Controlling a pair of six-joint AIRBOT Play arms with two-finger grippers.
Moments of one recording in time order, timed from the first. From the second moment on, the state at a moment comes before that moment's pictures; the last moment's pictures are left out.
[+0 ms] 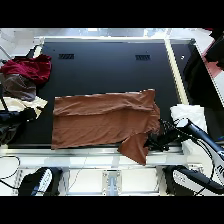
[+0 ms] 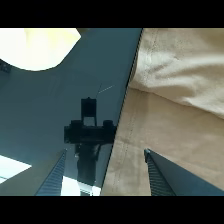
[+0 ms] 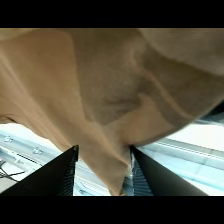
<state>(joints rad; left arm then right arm) 0.29 -0.68 0.80 1.54 -1.16 -1.62 -0.09 -1.17 0.41 -0.94 1.24 1.43</state>
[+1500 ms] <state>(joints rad) 0.74 -0.85 0.38 1.21 -1.28 -1.86 -0.09 -1.15 0.46 -0.86 1.24 1.28</state>
